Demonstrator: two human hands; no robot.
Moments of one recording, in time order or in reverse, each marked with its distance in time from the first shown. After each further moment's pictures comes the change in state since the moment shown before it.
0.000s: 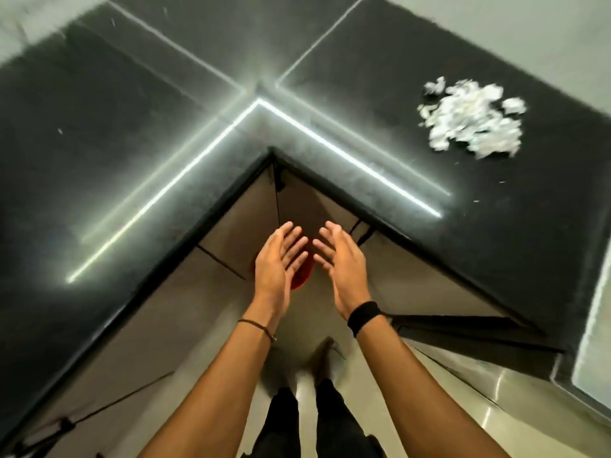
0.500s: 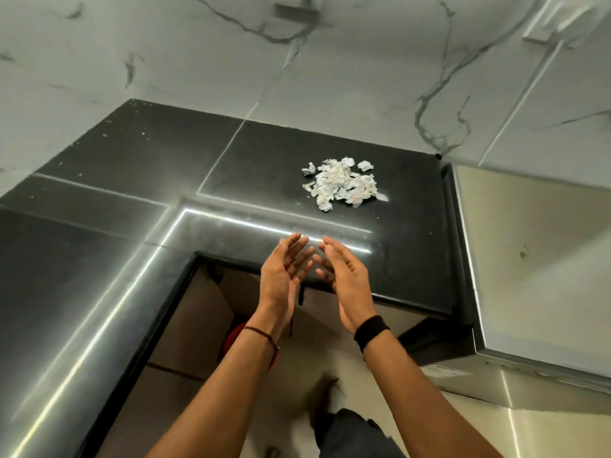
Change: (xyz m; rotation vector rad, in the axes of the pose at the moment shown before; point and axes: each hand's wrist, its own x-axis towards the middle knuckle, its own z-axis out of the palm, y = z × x) left_hand -0.035 0.040 0.154 0.110 -0.463 0.002; right_hand -0.035 -0.118 -0.078 0.228 0.189 -0.328
